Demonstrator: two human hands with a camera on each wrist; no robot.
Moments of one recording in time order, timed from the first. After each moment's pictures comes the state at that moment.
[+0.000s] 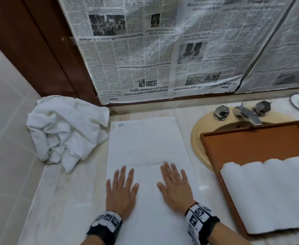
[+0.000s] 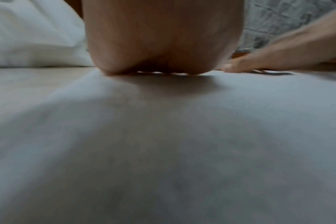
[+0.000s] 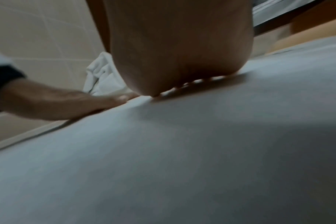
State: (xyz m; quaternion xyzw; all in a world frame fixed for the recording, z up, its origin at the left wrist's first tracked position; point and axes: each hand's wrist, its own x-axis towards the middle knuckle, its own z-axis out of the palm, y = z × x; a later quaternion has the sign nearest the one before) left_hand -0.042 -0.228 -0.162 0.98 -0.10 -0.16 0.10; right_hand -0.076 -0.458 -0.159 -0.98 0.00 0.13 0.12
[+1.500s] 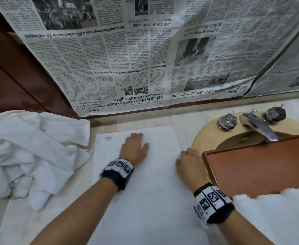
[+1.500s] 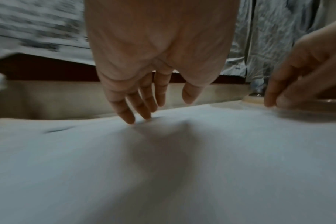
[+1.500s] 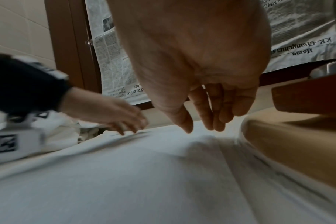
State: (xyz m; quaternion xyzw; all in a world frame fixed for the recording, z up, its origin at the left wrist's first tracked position) left_hand 0.196 -0.357 -0.122 0.96 -0.16 -0.14 0.21; right_hand 0.078 -0.543 -0.109 -0.98 0.15 0.09 0.08
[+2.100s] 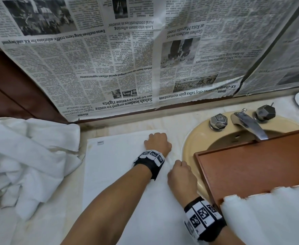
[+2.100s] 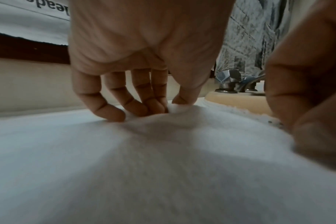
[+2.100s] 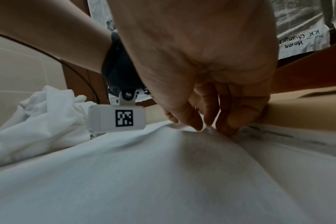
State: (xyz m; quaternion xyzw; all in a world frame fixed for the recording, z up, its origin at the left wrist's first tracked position) left_hand 0.190 -0.489 -0.111 0.97 -0.15 -0.18 0.12; right_hand 0.053 -0.528 -0.112 -0.95 0.24 0.11 0.17
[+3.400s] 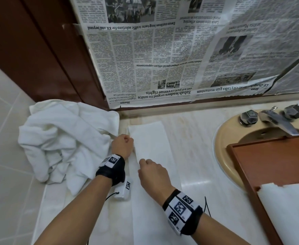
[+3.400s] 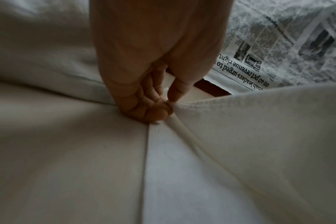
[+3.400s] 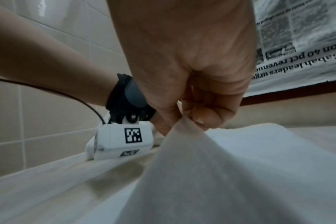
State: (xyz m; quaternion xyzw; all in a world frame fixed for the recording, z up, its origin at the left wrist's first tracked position) left_hand 0.208 -0.222 -0.121 0.90 0.08 -0.13 0.40; right_hand 0.074 -0.324 -0.077 -0.98 -0.02 0.13 0.16
